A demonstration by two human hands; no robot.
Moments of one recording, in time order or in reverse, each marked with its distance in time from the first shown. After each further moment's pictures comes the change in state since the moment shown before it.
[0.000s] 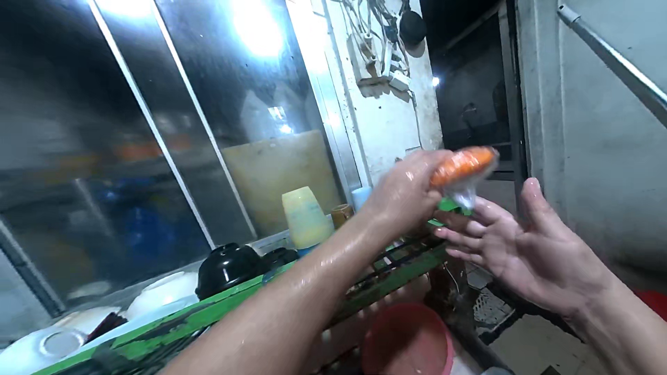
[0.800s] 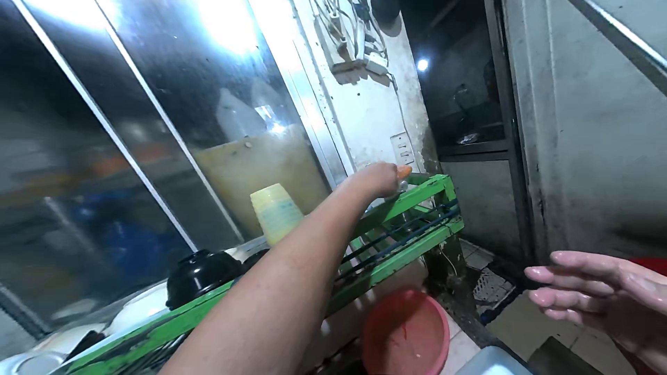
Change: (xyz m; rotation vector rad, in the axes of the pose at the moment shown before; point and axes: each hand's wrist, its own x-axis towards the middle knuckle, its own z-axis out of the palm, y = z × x) left_hand 0.055 -0.072 0.054 0.414 -0.798 -0.415; right_hand -0.127 0.004 -0.070 -0.099 0.130 0.043
